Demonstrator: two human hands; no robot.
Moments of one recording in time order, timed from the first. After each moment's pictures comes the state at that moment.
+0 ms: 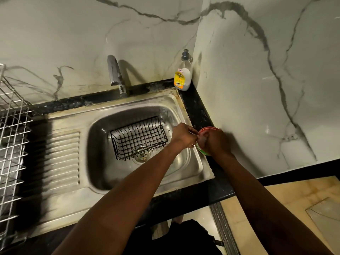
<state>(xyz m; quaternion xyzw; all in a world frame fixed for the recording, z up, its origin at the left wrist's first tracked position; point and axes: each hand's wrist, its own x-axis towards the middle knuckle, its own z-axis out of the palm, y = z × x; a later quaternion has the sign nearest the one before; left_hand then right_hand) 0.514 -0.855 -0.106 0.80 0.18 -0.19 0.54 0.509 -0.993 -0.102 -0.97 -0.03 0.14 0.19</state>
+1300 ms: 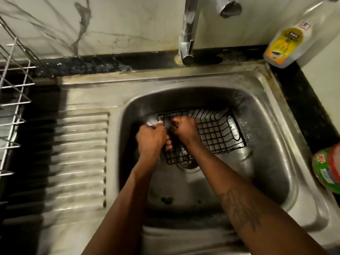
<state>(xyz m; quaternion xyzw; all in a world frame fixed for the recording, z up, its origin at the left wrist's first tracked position) 0.503 -0.574 -0.280 0.60 0.51 0.02 0.61 0.575 -0.672 -0.331 -0.91 -0.18 0.15 0.33</state>
